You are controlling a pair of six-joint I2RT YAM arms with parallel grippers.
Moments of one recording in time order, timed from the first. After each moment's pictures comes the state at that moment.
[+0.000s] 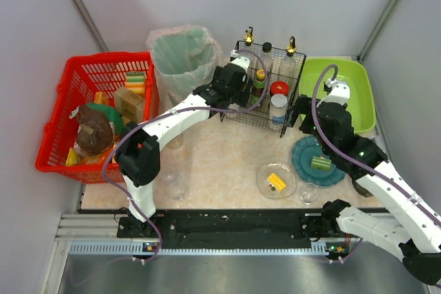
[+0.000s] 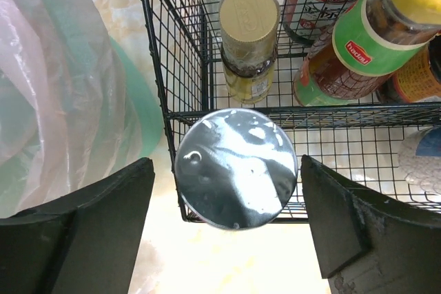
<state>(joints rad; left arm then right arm) -0.71 1.87 1.62 -0.35 -0.37 -0.13 0.63 0.86 1.00 -0.55 0.52 0.50</state>
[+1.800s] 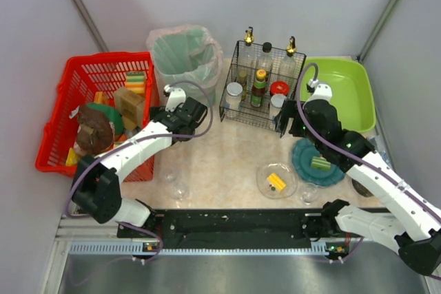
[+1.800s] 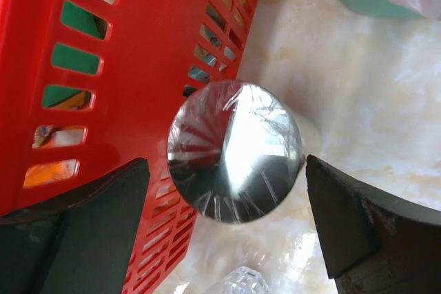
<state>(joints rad) -0.62 1.43 1.07 -0.75 -0.94 -0.55 0.63 0.95 0.99 -0.57 0.36 0.52</state>
